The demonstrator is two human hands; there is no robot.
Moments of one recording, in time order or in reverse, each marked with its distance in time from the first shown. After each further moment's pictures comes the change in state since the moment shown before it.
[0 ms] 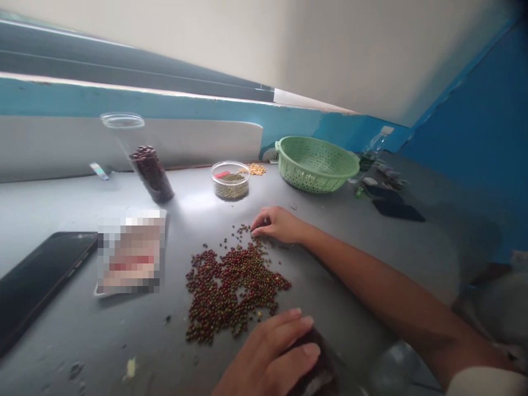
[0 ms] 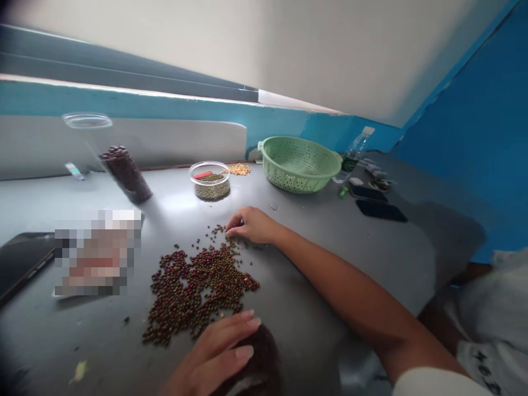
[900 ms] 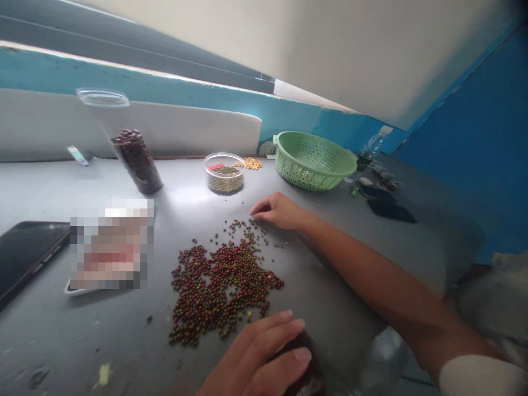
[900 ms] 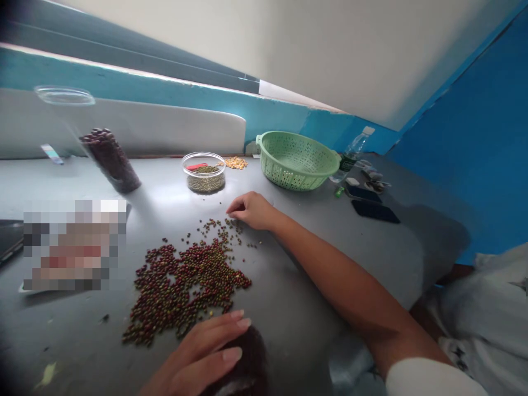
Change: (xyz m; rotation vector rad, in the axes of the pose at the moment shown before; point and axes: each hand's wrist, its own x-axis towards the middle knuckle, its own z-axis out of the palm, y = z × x) left_hand 0.002 0.002 -0.006 0.039 -0.053 -0.002; right_hand 0.003 0.001 -0.022 0.010 0.039 0.058
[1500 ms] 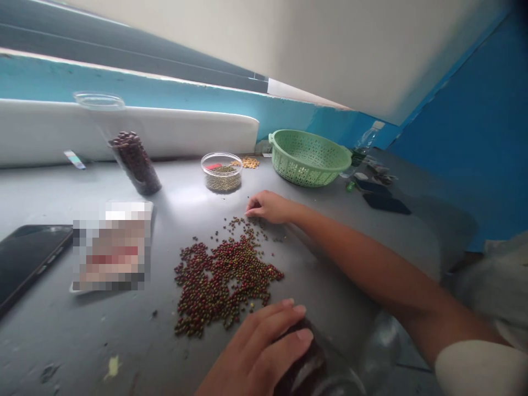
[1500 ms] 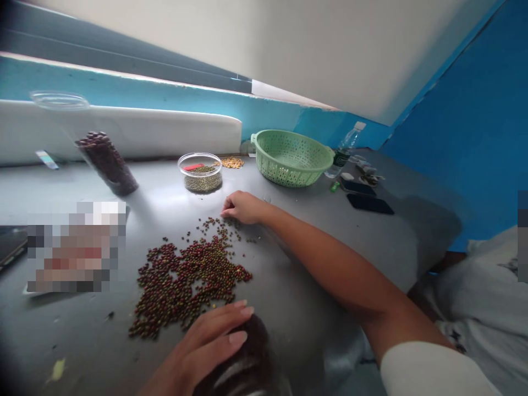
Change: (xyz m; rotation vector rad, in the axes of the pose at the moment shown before) left_hand 0.004 0.000 -0.003 -0.025 -0.028 -0.012; right_hand 0.020 -0.004 0.007 -0.161 -0.118 0.045
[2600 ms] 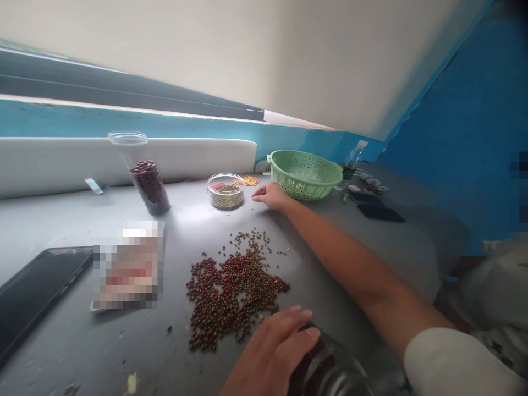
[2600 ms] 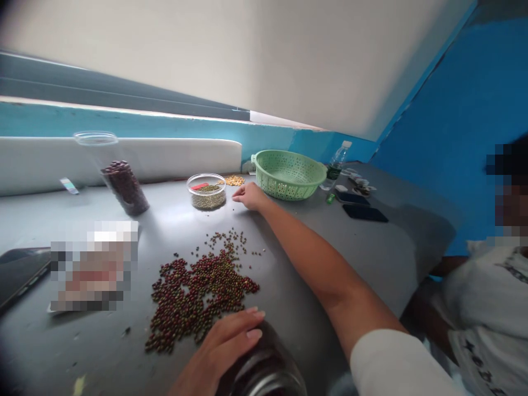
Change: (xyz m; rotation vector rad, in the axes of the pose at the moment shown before) left_hand -0.009 -0.011 0.020 0.056 0.074 -0.012; right_hand 0.049 0.013 -0.029 0.101 0.335 0.120
